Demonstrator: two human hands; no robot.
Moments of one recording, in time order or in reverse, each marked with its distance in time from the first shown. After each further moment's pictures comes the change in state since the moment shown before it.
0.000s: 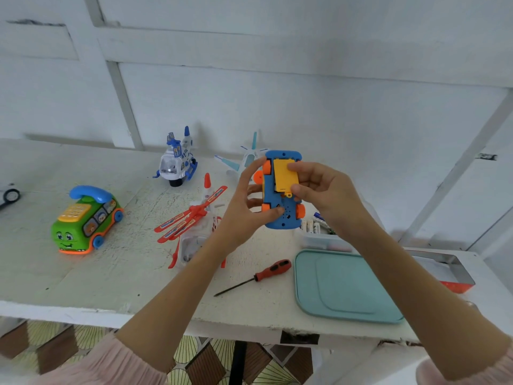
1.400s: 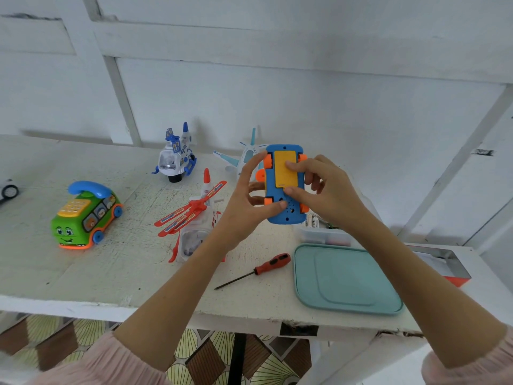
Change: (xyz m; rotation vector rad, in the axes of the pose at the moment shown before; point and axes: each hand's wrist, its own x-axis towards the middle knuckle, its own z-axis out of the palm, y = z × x) left_hand -0.005 0.009 0.006 -0.047 -0.004 -0.020; right_hand 0.006 0.013 -0.008 -0.663 0.059 -0.346
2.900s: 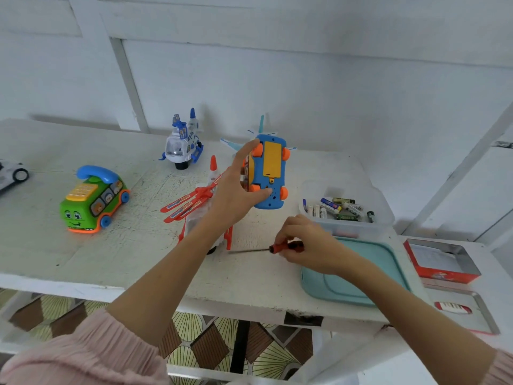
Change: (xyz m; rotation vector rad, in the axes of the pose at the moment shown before) left_hand 0.001 -0.003 -0.024 0.326 0.089 0.038; right_hand -0.065 0.013 0.048 -0.051 -0.588 0.016
